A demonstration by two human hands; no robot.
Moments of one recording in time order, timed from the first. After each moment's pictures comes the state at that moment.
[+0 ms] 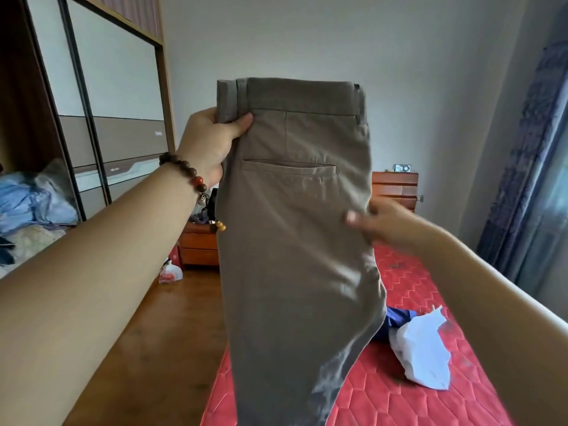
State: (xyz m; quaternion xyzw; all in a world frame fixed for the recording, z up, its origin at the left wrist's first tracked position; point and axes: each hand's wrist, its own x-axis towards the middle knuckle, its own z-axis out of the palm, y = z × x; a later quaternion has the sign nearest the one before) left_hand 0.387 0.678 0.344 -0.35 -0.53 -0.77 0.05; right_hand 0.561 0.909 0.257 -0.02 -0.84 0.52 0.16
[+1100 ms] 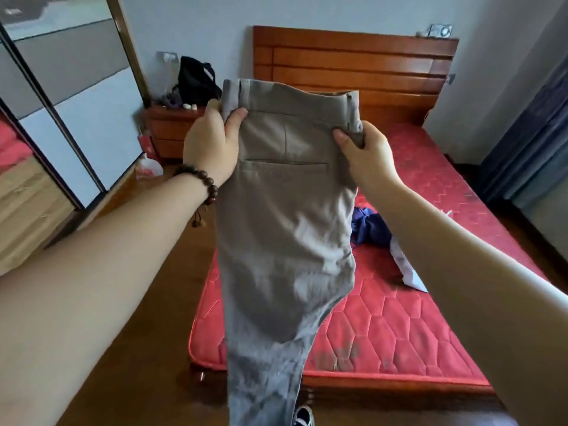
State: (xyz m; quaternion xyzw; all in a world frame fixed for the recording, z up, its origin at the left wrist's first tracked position) left_hand 0.210 0.808 0.079 -0.30 -0.81 -0.45 0.25; right_hand 0.362 0.993 0.080 -0.21 -0.79 0.43 0.38
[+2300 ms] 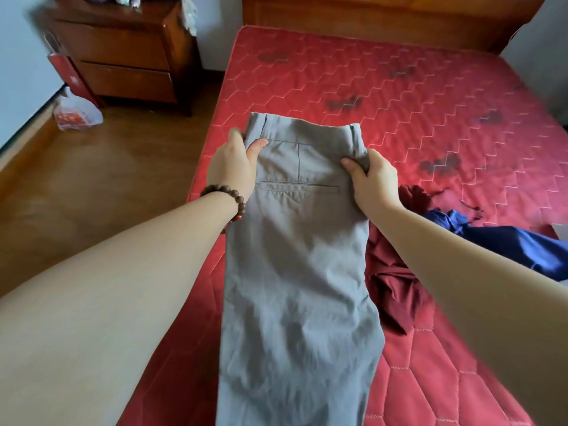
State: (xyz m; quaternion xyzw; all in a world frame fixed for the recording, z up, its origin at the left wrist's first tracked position) left_hand -0.149 1.092 -0.326 -0.26 -0.87 -0.41 0.08; right_hand -0.003 1.268 -0.327 -0.31 -0.85 0.33 0.27
